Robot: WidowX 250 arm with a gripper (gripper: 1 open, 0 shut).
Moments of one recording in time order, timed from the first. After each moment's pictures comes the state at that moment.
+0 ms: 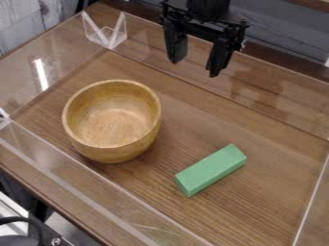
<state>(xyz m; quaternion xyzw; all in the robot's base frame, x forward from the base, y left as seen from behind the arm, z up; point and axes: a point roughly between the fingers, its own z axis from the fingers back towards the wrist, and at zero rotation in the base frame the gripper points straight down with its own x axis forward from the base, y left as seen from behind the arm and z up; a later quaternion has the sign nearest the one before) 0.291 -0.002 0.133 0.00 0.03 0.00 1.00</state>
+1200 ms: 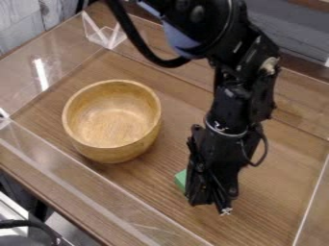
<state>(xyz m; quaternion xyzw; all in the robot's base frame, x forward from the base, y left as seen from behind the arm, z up) 0.197 -0.066 0.036 0.00 0.11 -0.34 0.93</state>
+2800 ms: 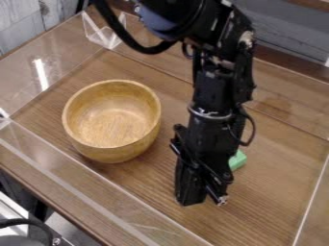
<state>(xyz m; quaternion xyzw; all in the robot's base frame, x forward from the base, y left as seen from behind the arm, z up) 0.185 -0.062 0.049 -0.07 0.15 -0.27 0.95</state>
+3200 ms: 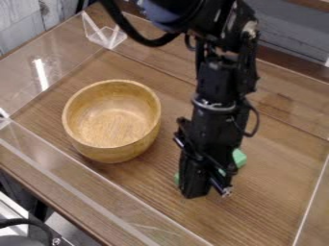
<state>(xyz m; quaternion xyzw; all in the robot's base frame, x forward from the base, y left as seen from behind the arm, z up) 0.193 -0.062 0.056 -0.07 0.15 -0.27 0.95</state>
